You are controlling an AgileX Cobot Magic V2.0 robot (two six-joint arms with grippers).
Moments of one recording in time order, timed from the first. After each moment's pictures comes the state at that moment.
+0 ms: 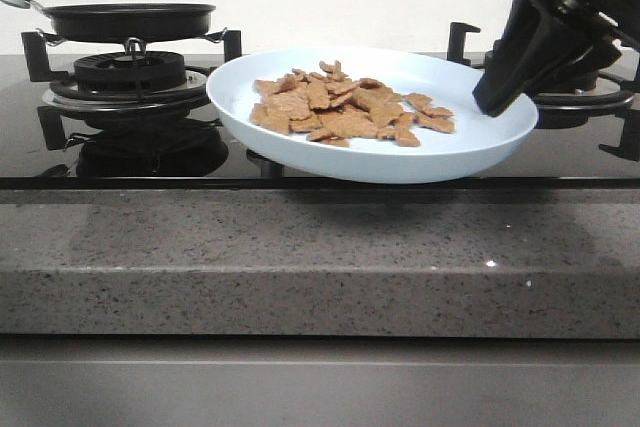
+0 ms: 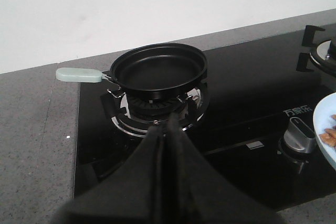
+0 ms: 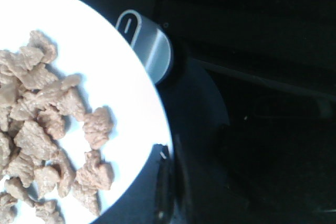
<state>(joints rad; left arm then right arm) -0.14 0.59 -0.68 -0.33 0.42 0.42 0.19 1.47 -1.07 0.63 0.82 -0.27</state>
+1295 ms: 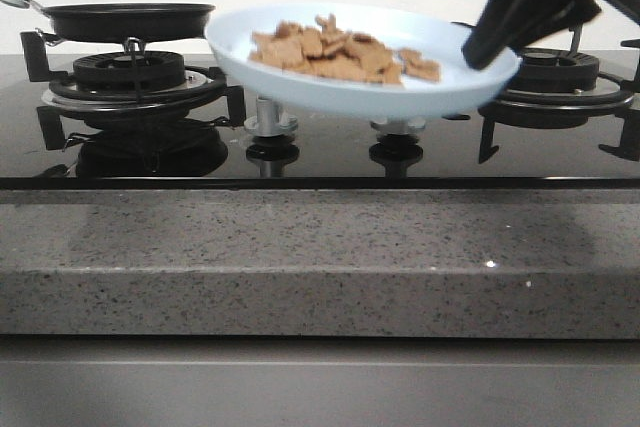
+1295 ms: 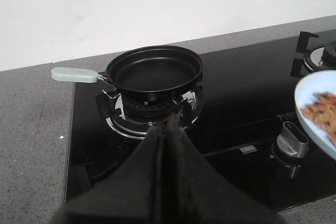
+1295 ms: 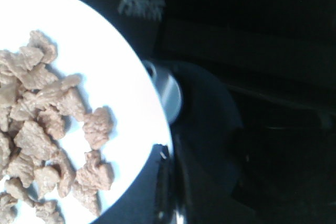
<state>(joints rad) -0.14 0.58 -0.68 -0.36 0.42 0.42 0.17 1.53 -1.24 0.63 0.88 -0.24</state>
